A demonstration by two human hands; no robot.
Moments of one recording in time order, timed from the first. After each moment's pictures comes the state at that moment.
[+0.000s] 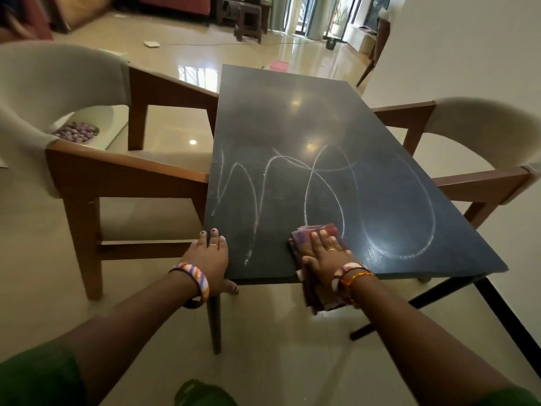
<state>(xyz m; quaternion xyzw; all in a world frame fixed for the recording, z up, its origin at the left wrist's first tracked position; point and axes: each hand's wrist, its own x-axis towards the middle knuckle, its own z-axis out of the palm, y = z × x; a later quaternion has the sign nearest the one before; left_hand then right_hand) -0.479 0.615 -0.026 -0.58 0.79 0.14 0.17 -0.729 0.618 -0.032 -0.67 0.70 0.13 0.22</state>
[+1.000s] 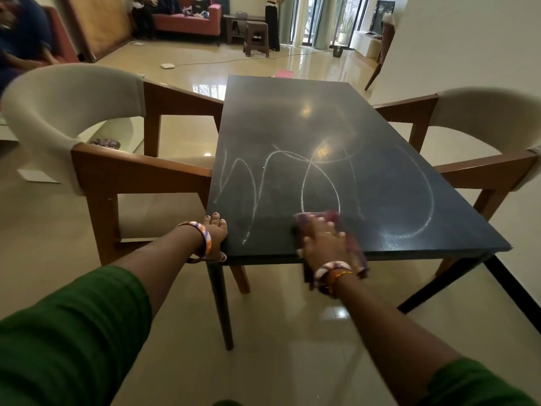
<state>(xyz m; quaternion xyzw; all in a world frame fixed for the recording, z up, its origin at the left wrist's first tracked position) -0.480 0.602 -0.020 -0.57 0.76 0.16 0.27 -0.711 0.652 -0.044 -0.64 0.75 -0.12 0.13</state>
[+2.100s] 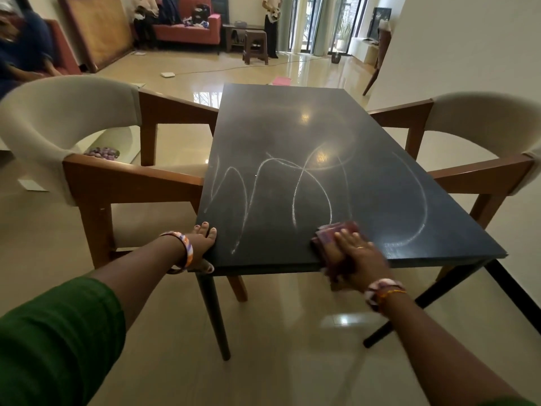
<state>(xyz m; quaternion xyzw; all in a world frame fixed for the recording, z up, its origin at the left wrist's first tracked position) -0.477 0.601 -0.015 -0.56 0.77 0.16 0.27 -0.813 0.661 -0.047 -0.72 0.69 -0.02 0.08</state>
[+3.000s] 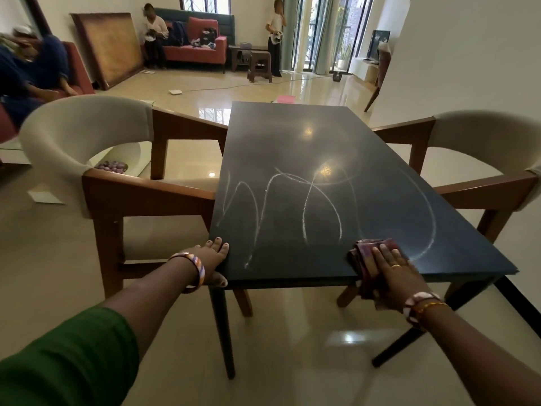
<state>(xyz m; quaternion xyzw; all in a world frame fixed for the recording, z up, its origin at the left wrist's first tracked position) -0.468 0.608 -0.020 -0.55 0.79 0.14 0.22 -0.849 0.669 -0.047 -0.67 0.74 0.08 0.05</state>
